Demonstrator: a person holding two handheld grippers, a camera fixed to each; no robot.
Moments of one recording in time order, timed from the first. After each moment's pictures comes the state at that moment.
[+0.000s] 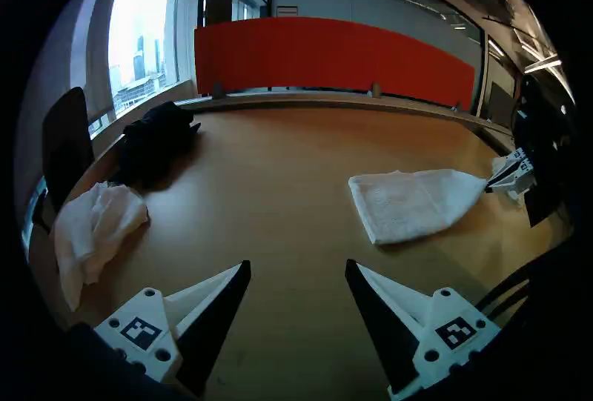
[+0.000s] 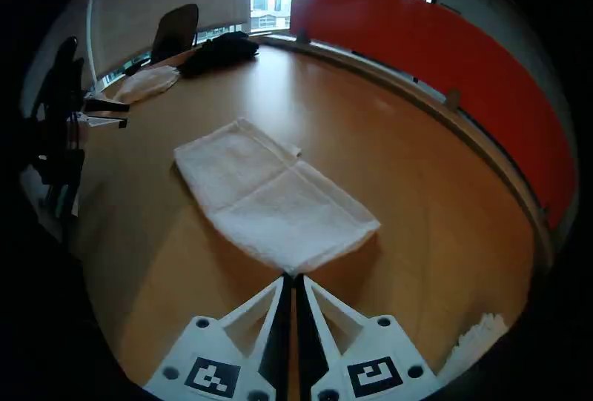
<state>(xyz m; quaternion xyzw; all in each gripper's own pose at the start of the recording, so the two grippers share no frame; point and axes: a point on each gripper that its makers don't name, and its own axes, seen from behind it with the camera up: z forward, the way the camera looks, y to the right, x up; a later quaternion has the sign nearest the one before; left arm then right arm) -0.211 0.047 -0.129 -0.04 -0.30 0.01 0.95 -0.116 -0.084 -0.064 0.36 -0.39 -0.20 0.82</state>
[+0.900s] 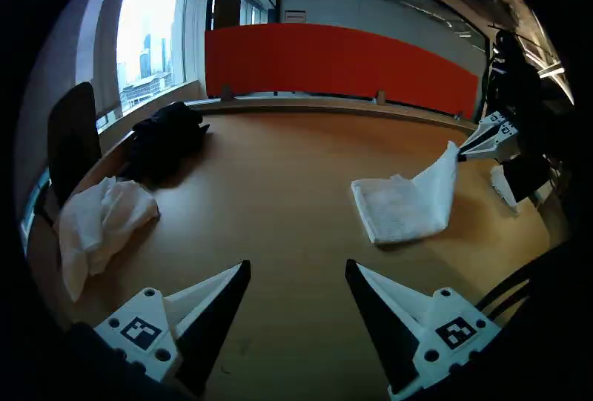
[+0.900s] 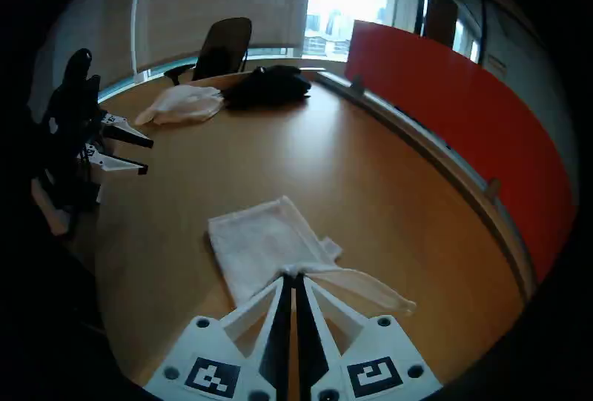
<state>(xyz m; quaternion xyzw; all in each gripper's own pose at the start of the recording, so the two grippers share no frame) -0.203 0.042 -0.144 -0.03 -0.29 -0.01 0.96 -0.051 -0.210 -0.023 0.47 -0.31 -0.24 0.79</state>
